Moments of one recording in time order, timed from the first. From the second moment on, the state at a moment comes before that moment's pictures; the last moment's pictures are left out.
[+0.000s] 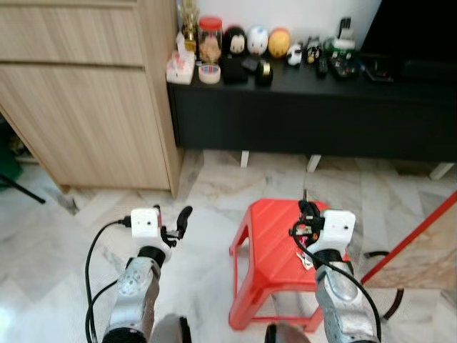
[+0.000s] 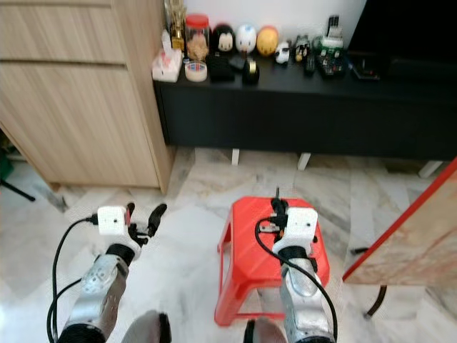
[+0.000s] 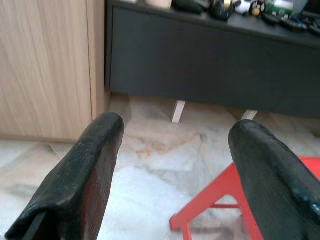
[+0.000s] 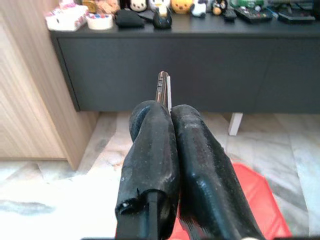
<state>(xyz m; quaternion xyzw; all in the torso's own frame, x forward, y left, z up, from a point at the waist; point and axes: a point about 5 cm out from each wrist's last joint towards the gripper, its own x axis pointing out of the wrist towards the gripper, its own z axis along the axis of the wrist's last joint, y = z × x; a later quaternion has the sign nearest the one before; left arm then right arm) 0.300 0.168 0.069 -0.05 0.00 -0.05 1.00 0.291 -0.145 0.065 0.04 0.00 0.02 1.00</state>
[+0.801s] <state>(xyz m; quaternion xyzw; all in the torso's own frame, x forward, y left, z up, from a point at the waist) 0.304 0.169 0.089 -0.01 -0.03 -0.14 0.99 0.287 -0.133 0.059 -0.10 0.13 0.25 0.95</state>
